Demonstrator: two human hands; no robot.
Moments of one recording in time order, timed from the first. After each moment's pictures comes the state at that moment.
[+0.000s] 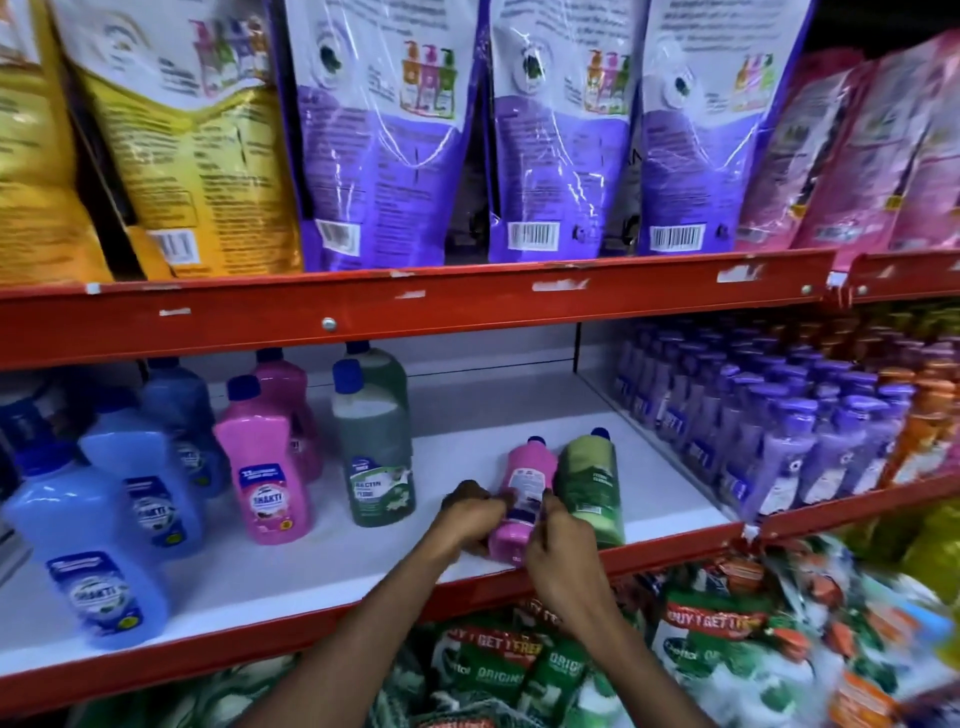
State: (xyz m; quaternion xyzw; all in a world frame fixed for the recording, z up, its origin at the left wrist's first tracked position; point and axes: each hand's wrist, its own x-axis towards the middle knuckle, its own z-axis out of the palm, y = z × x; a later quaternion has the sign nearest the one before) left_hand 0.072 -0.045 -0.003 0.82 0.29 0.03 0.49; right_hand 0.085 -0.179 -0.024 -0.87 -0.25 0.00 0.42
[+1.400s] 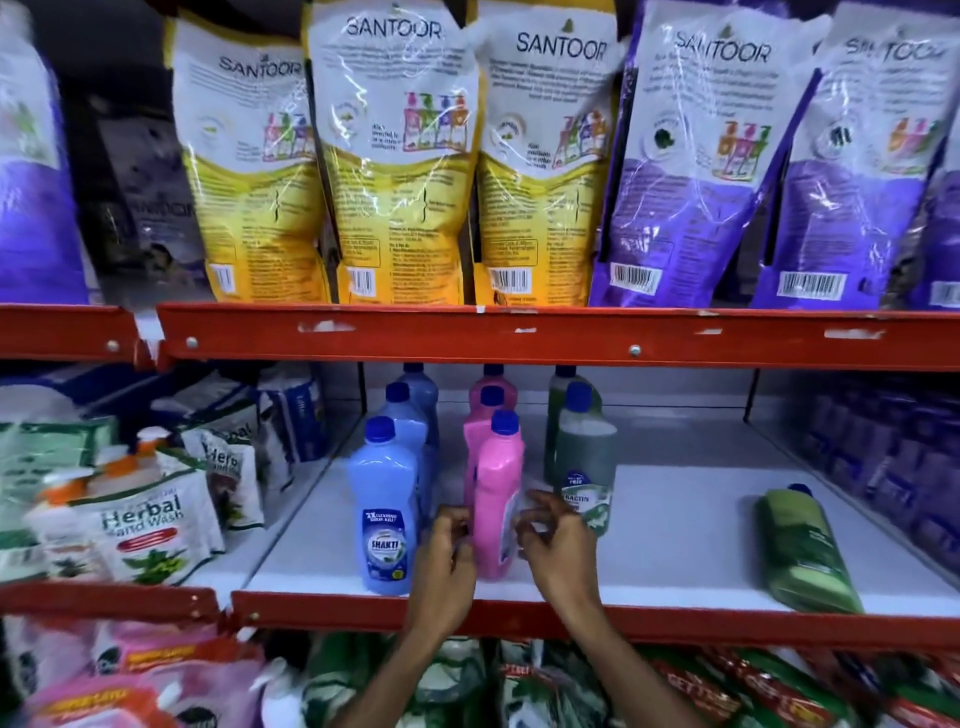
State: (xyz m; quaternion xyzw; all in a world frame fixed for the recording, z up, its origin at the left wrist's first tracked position) left_hand -0.143 0.108 -0.044 0.78 0.27 0.38 0.42; right_hand -0.033 0.014 -0.024 -0.72 -0.33 0.02 0.61
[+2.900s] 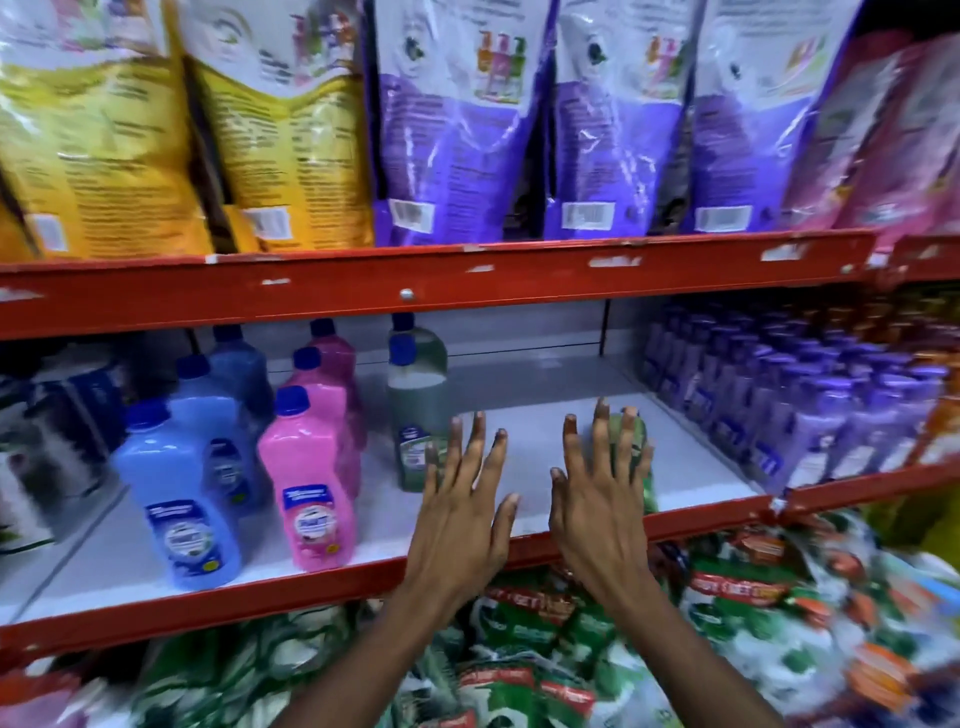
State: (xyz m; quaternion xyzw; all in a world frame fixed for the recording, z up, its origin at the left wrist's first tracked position) left_hand -0.030 -0.038 -0.022 0.94 0.09 0.31 0.08; right_hand 0.067 -0.173 -0.020 -0.90 -0.28 -0.27 0.21
